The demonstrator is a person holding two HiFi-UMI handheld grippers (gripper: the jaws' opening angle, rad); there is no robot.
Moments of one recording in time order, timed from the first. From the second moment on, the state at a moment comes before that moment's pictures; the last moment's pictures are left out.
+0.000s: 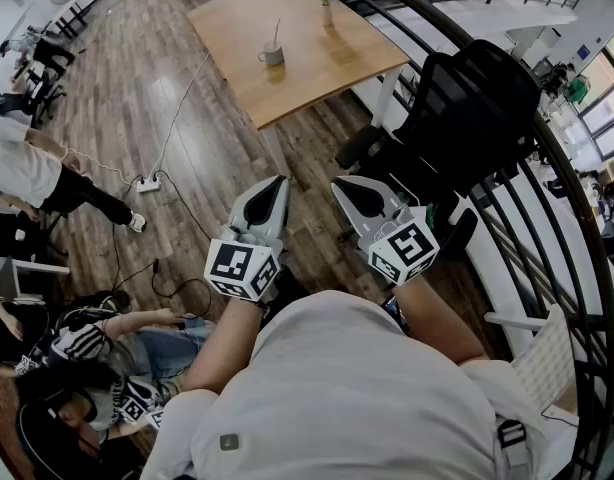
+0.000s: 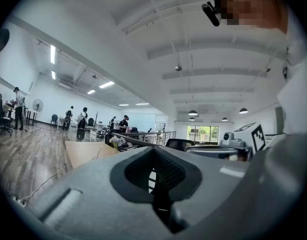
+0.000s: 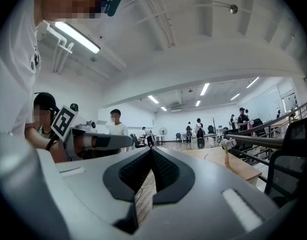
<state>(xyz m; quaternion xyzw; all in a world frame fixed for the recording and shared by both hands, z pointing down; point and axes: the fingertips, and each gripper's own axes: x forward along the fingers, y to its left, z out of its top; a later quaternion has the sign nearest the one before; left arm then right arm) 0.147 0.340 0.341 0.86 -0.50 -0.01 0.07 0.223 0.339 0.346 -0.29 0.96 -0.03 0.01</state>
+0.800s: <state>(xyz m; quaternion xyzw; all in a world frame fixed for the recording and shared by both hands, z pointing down) 0.028 0.270 0.356 0.86 -0.51 -0.02 0.08 0.101 0.265 0.357 -0.29 0.96 -0.04 -0.01</state>
